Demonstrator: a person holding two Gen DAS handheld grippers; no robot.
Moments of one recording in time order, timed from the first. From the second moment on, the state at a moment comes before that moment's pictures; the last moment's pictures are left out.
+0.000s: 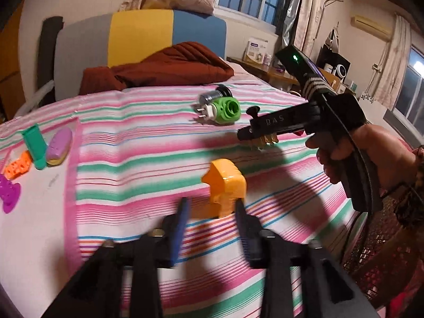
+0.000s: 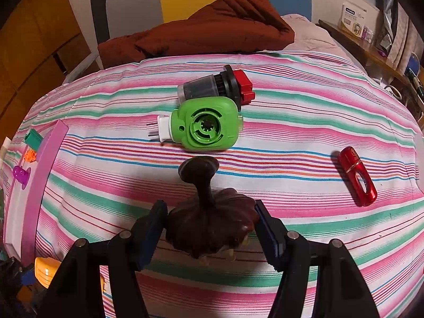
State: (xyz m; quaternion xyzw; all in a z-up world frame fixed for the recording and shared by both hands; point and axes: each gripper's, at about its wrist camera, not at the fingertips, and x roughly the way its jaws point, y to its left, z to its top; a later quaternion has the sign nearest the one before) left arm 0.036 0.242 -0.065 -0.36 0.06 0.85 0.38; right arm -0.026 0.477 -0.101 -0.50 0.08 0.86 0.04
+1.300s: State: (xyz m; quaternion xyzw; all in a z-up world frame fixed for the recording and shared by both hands) left arm -0.082 0.106 -0.048 -0.42 -0.13 0.87 0.23; right arm -0.029 0.475 -0.110 -0.52 0.06 0.85 0.04
